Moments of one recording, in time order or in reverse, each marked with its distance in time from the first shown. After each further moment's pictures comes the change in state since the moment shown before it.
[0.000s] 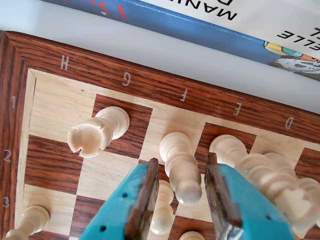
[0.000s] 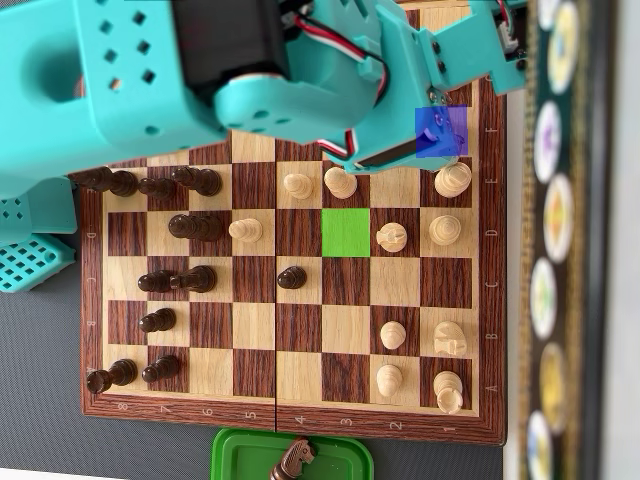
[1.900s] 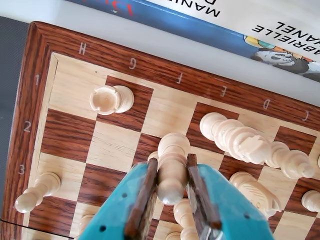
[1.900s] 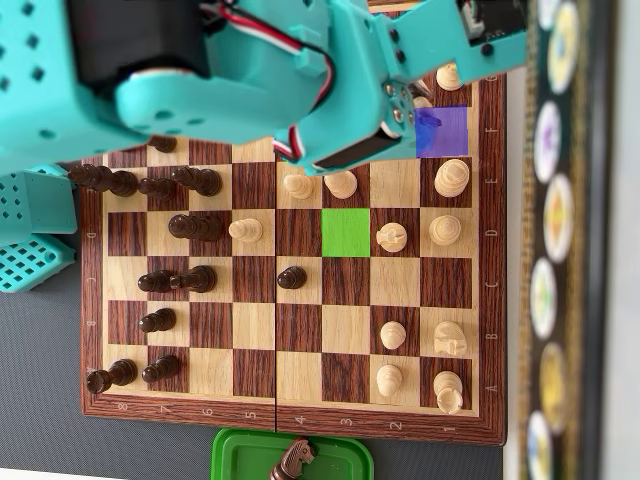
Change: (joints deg) arm 0.3 11.2 8.7 0.0 -1.8
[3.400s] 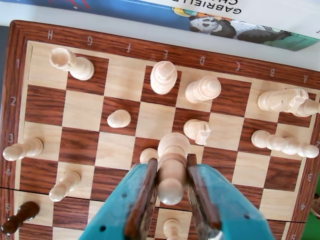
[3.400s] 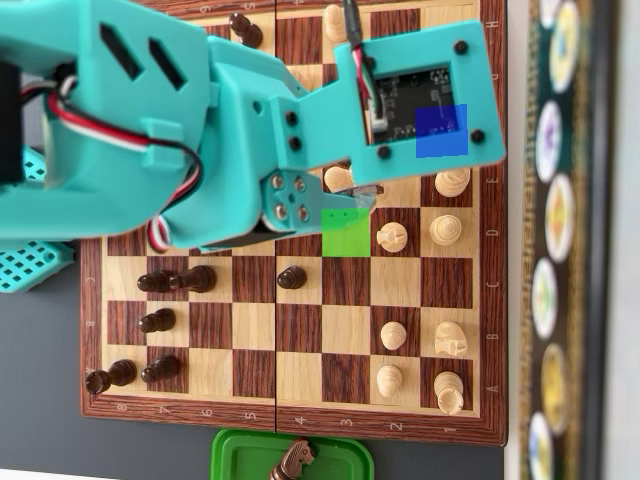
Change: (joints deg) arm 7.3 22.1 18.1 0.0 0.0
